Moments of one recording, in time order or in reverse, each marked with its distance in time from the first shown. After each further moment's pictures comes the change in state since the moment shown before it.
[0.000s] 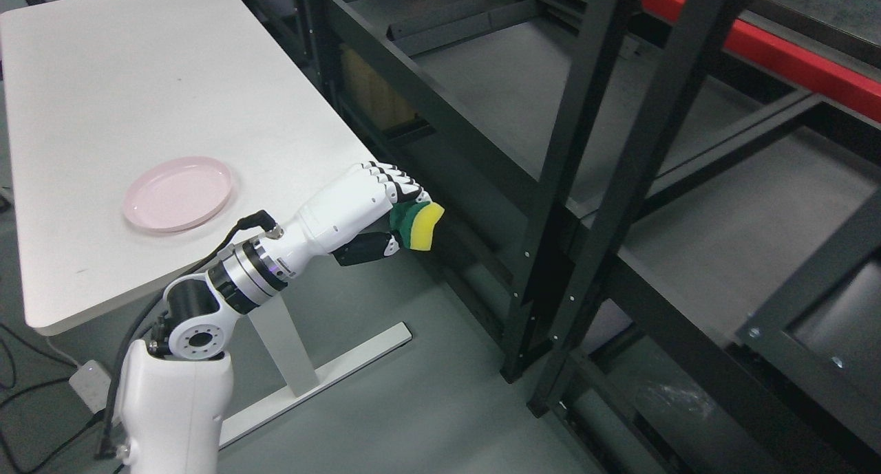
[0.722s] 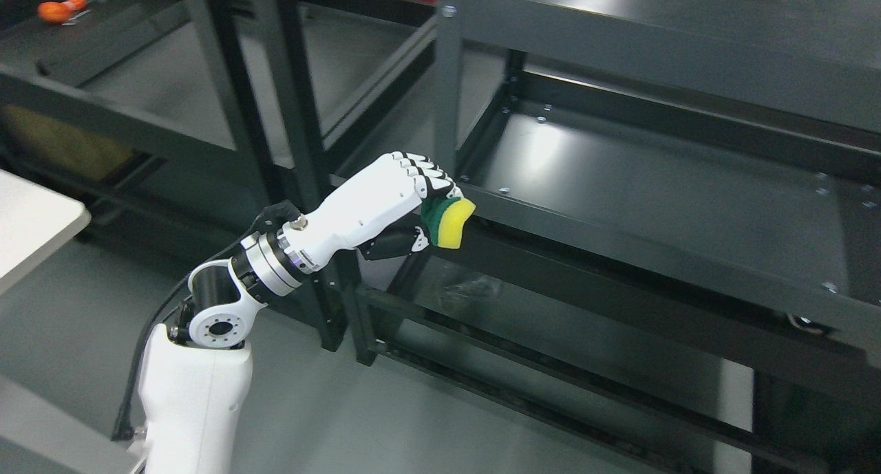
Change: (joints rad) left arm -0.059 -0.006 -0.094 -0.001 0.056 0.000 0.012; right arm 0.001 0.000 0.000 0.000 0.000 0.000 0.002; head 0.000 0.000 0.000
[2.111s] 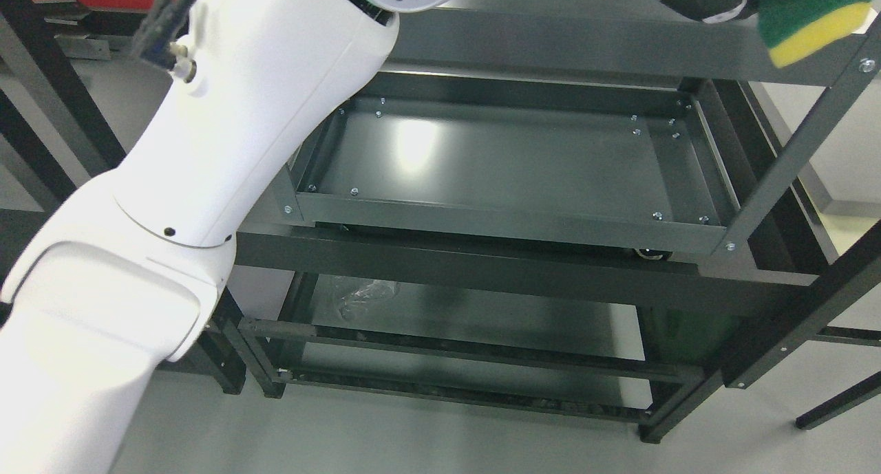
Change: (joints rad) left arm -1.049 -0.002 -0.695 0.311 -0.057 0.181 0.033; right arm 0.000 0.000 0.000 0.000 0.000 0.000 0.003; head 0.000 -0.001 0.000
